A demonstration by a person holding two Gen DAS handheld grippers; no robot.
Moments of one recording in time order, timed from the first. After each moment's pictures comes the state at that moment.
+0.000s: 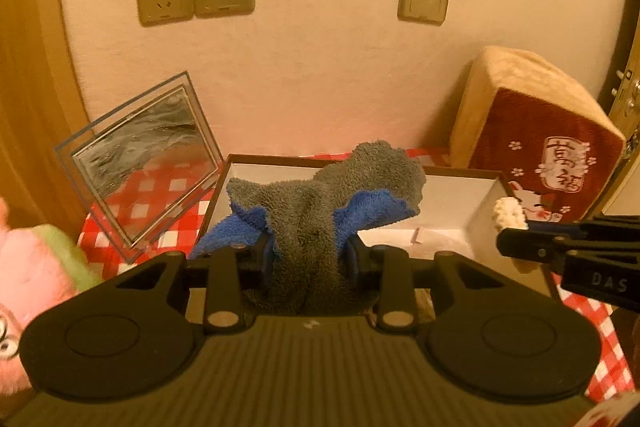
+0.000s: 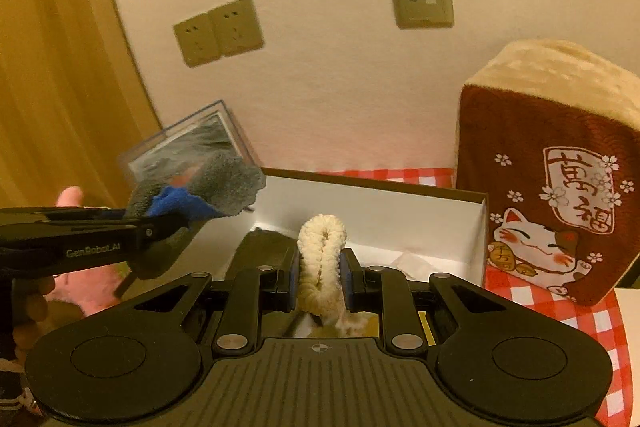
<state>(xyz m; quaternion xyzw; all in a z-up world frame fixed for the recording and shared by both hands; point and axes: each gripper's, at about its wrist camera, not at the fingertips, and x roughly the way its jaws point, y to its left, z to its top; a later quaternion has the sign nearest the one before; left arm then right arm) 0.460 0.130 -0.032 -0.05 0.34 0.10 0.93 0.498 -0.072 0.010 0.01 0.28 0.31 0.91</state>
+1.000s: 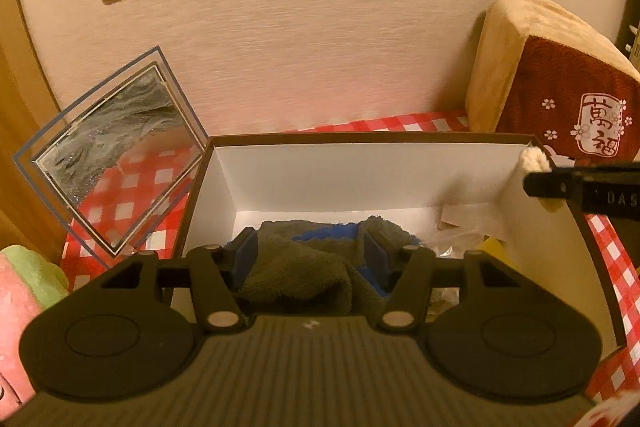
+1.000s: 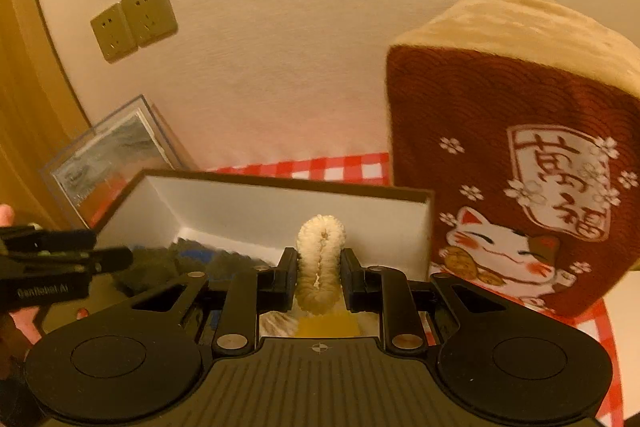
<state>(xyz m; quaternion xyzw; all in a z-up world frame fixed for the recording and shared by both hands) 0.503 0.137 -0.067 -0.01 0.39 0.09 0.92 0.573 -0.087 -0.017 0.02 0.31 0.26 0.91</state>
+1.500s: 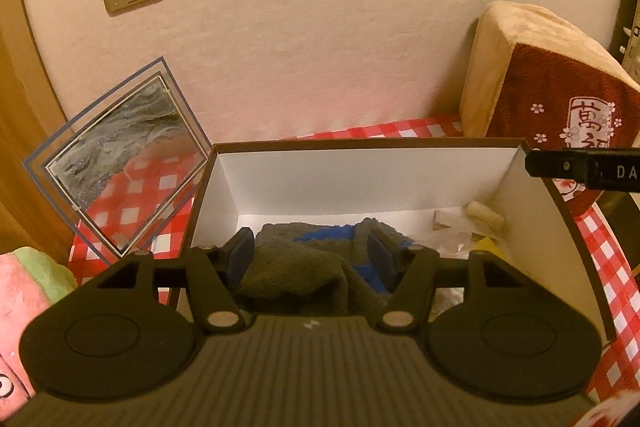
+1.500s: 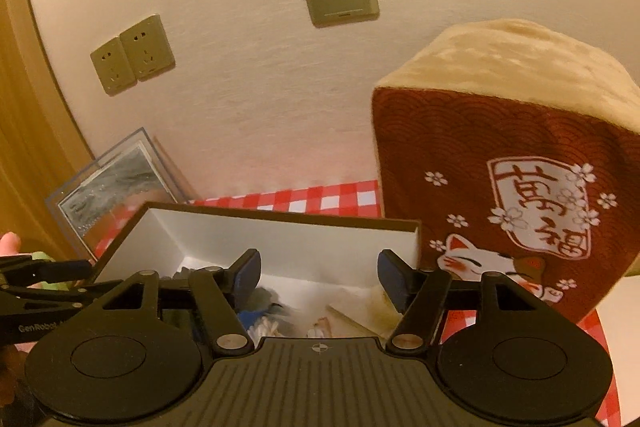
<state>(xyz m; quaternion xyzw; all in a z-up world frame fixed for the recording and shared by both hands) 0.491 0.131 -0.053 -0.01 0.38 0.09 0.92 0.568 -0.099 -0.004 0.04 0.28 0.25 0.93</state>
